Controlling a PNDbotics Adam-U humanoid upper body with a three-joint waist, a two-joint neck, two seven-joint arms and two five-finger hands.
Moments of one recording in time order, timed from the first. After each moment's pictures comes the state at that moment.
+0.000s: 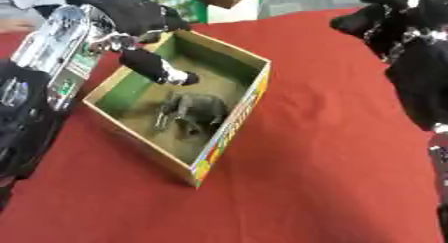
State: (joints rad) left arm -1.12 0.34 -0.27 -1.43 -1.20 -0.16 -0.80; right arm -0.47 -0.39 -0.02 -1.98 -0.29 -0.09 0.28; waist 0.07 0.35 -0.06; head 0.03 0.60
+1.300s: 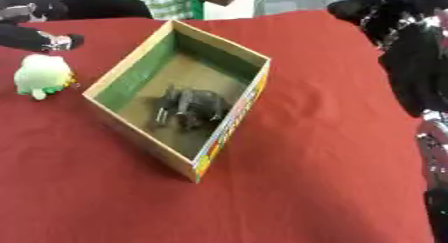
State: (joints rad) left arm -0.98 0.61 -0.12 -1.36 -1.09 0.00 -0.82; right arm -0.46 -0.39 -0.04 -1.98 -0.28 -0.10 0.24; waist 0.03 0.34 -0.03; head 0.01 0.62
